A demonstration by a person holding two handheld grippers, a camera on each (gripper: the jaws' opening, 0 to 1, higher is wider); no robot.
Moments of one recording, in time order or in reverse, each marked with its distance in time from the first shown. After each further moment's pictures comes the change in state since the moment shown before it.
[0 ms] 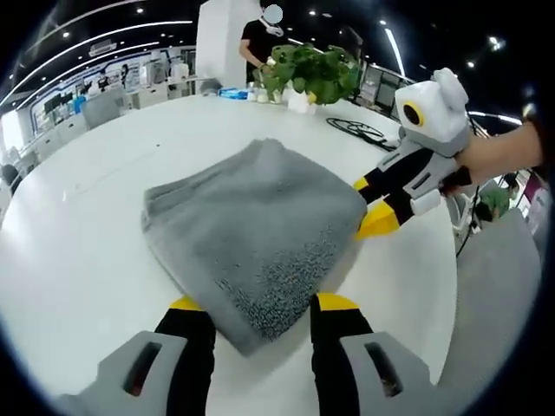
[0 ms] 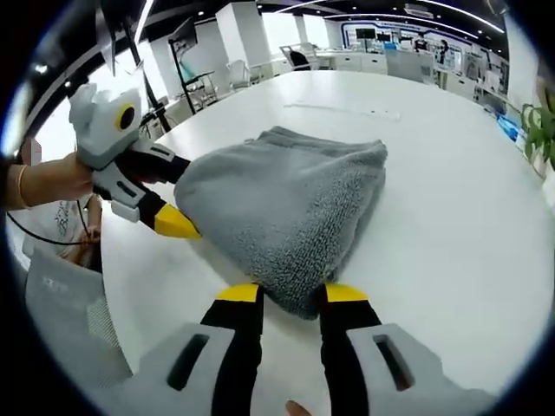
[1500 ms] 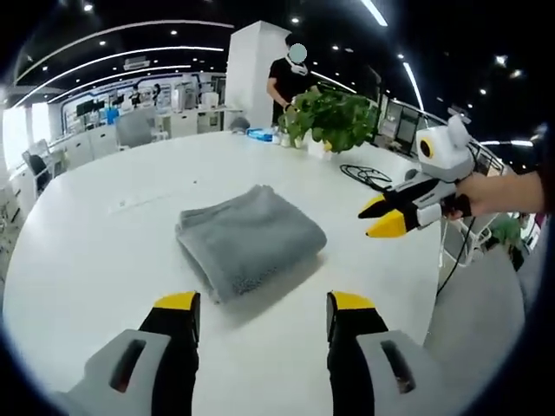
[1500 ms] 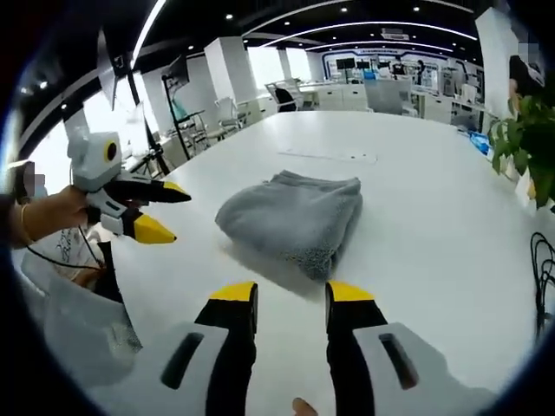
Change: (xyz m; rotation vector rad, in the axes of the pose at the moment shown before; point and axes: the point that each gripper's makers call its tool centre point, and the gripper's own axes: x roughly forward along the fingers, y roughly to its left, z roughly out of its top) left arm -0.098 -0.015 0.021 -0.102 -0.198 0.102; right arm -0.084 0.021 0.020 0.056 -0.187 -0.053
